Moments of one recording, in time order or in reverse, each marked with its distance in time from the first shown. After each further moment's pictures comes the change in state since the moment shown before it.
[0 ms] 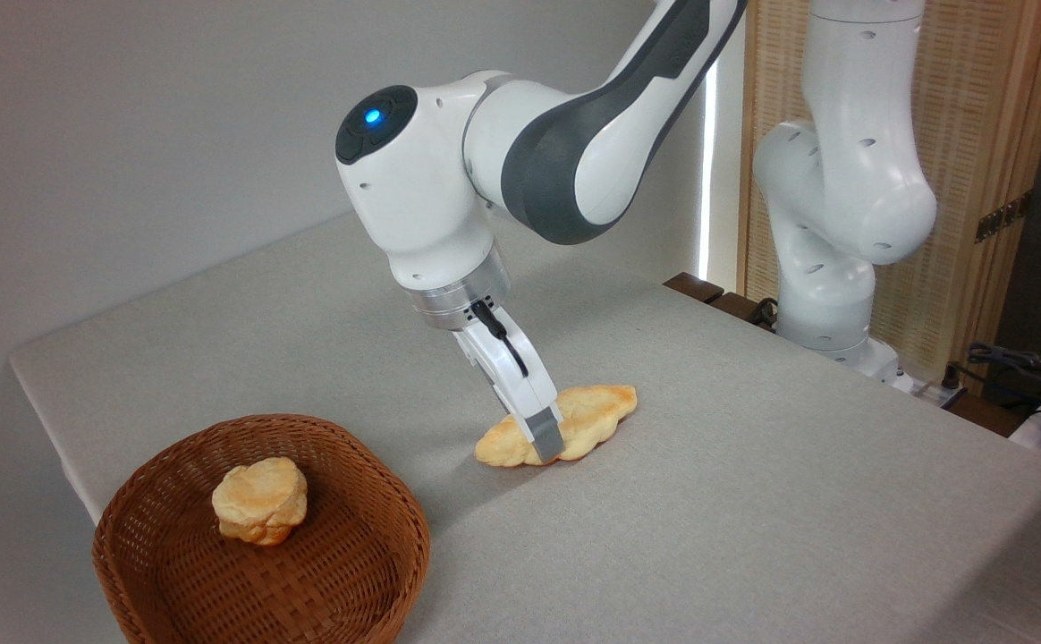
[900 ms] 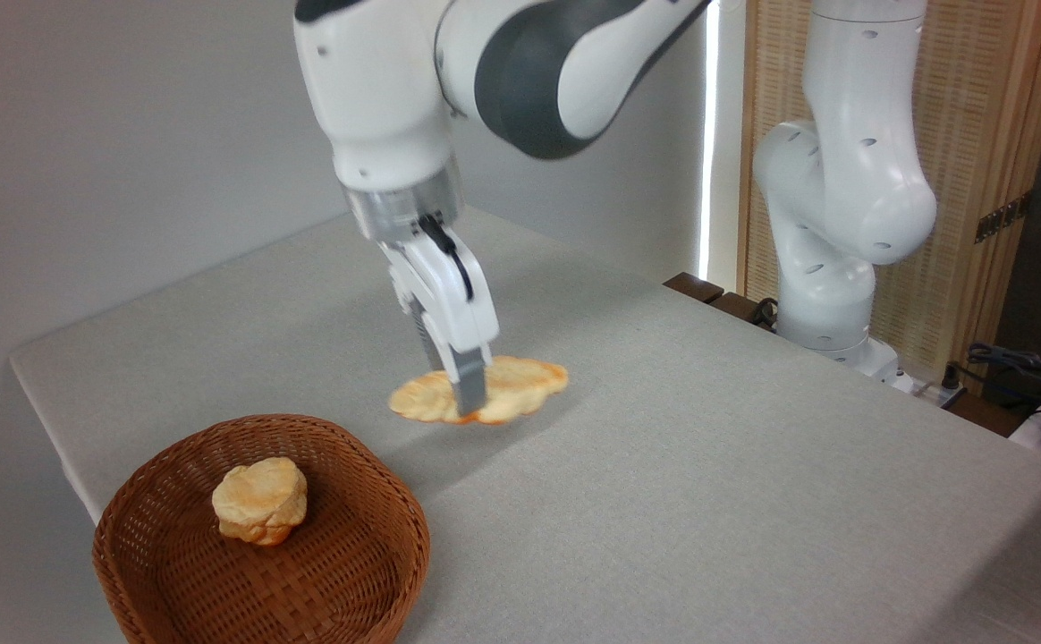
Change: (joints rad) arm 0.000 -0.012 0.000 0.198 -0.065 -0.022 -0.002
